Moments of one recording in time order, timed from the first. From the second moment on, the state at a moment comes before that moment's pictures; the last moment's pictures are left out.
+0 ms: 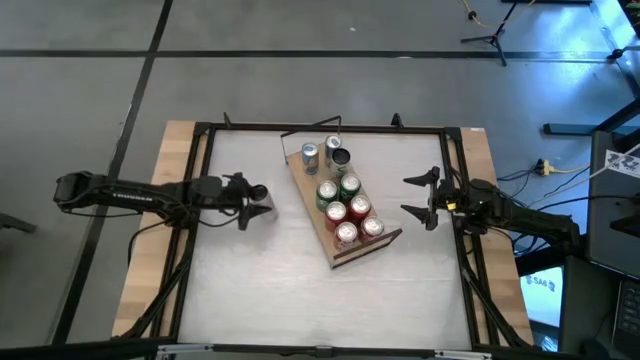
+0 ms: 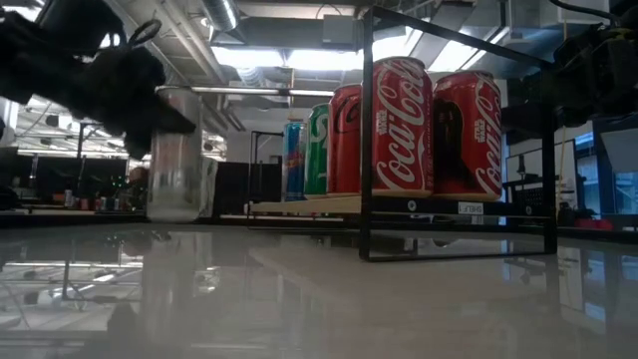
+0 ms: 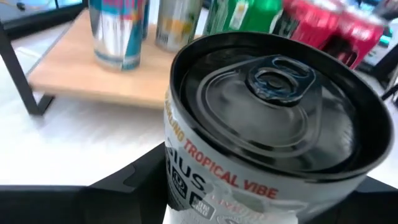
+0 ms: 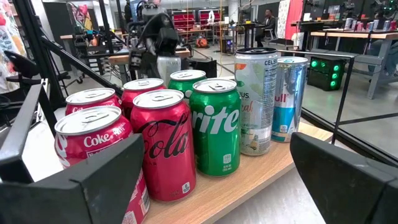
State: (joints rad) left arm 0.10 0.68 0.13 0.19 -0.10 -0.35; right arm -0.20 0.00 0.04 -0.05 -0.07 0.05
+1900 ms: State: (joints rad) left arm 0.23 1.55 0.75 0.39 -0.20 -0.20; right arm -0.20 0.00 0.04 -0.05 -0.07 0.05
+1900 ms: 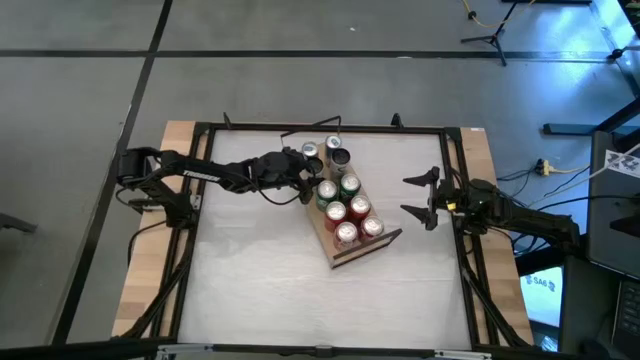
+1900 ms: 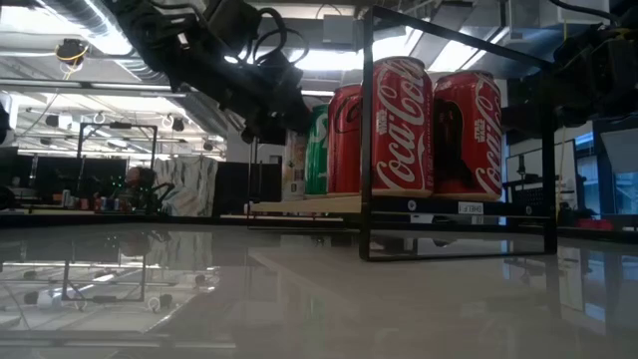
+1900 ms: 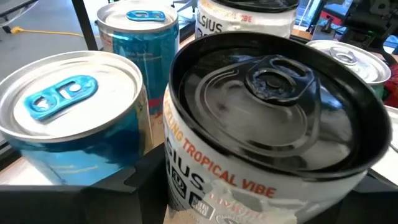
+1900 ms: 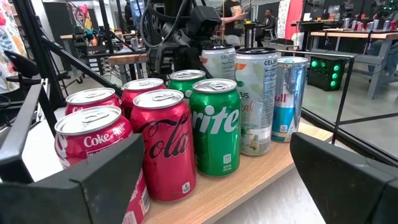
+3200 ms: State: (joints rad) left arm 0.23 1.55 0.75 0.41 -0.21 -0.20; right arm -0.20 0.00 0.04 -0.05 -0.07 0.05
